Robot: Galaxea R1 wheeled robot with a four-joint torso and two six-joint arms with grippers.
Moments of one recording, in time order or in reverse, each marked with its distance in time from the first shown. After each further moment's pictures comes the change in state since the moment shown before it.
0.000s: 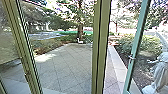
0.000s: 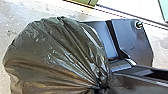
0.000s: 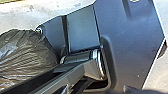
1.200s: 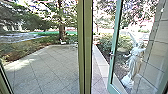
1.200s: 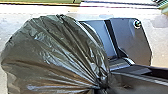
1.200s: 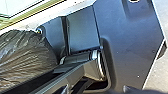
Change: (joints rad) left arm 0.005 0.000 0.000 0.000 0.001 0.000; right arm -0.001 0.001 0.000 0.000 0.010 0.000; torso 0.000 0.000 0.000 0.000
